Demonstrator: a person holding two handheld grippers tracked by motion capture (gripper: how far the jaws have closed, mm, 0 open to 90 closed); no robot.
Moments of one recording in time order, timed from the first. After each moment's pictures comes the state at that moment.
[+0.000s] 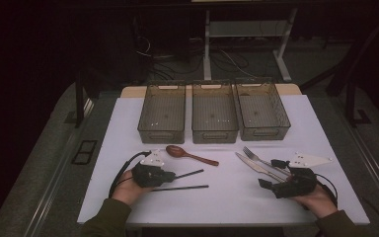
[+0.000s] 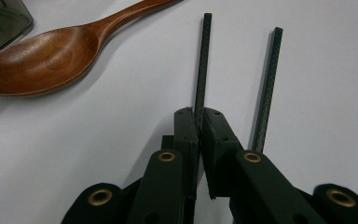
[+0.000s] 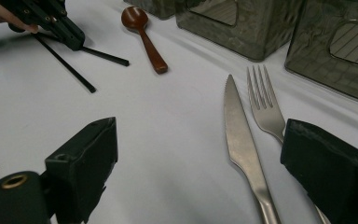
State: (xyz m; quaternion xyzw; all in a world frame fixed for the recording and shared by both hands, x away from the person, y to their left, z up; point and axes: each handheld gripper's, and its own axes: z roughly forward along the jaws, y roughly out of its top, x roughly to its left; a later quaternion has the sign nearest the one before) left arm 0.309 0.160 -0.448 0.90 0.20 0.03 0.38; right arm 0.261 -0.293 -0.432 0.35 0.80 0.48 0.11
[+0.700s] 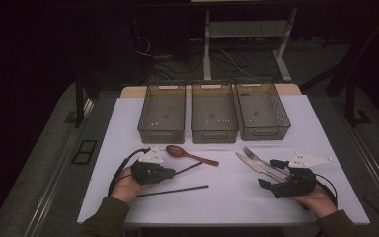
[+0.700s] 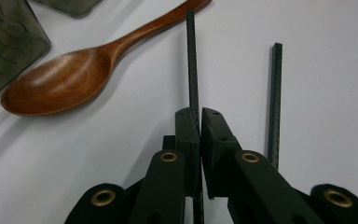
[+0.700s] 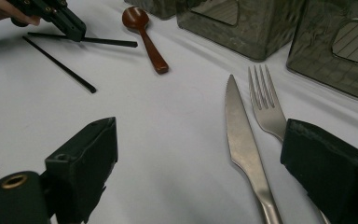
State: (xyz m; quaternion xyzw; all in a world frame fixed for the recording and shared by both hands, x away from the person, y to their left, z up) left arm 0.313 0.161 -0.438 0.90 0.19 0.04 0.39; right arm 0.262 -0.293 -0.433 0.34 0.80 0.48 0.11
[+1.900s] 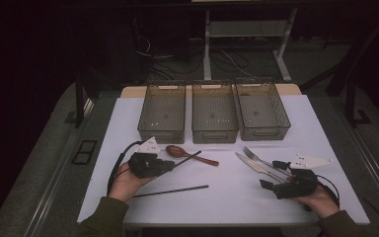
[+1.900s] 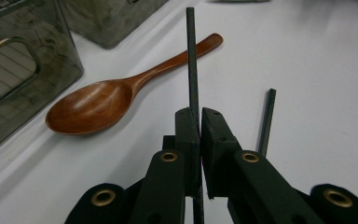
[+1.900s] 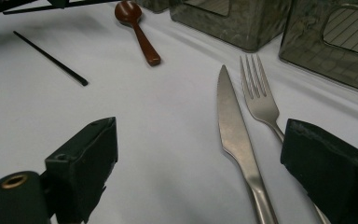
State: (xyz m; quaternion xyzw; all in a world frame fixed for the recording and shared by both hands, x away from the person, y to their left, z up) left arm 0.315 0.160 -0.407 0.88 0.25 0.05 0.41; right arm 0.261 -0.299 -0.439 0.35 0.80 0.48 0.11
